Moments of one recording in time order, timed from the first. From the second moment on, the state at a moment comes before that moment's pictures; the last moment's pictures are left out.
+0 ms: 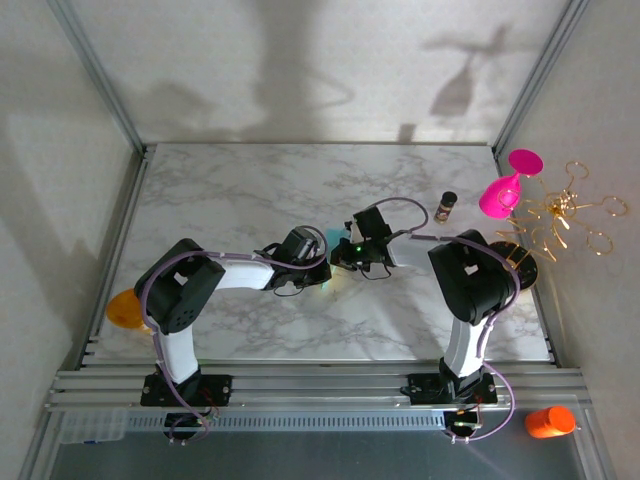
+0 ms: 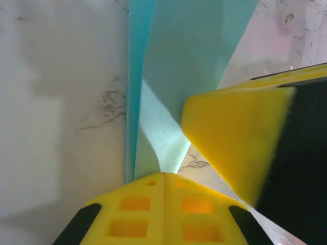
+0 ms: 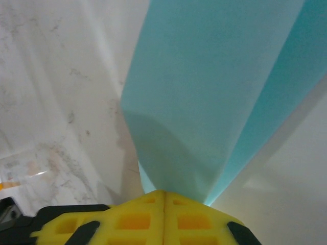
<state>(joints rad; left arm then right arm) -0.70 1.86 0.91 0.08 0.25 -0.88 0.55 1.86 0.97 -0.10 -0.47 0.68</state>
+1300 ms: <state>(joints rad) -0.70 1.81 0.90 0.02 0.28 -0.86 0.56 1.90 1.01 -0.11 -0.43 0.69</state>
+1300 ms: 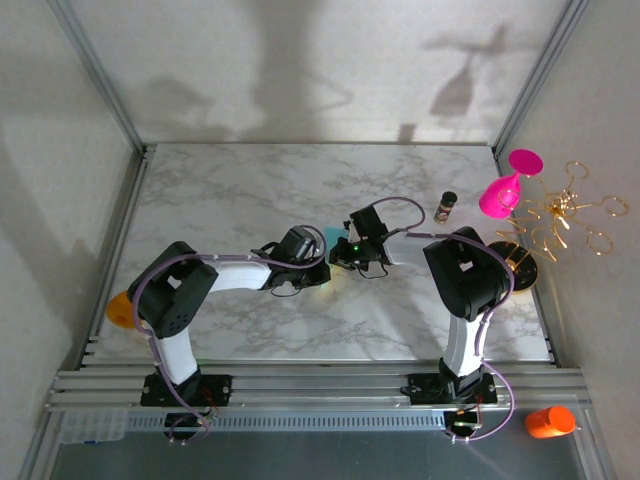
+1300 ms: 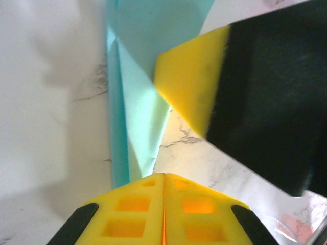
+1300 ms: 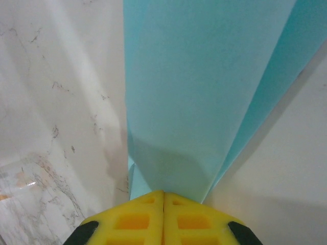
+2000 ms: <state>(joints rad) -0.71 1.78 0.84 0.02 0.25 -0.83 0.56 1.92 1.04 -0.15 -0.42 0.70</state>
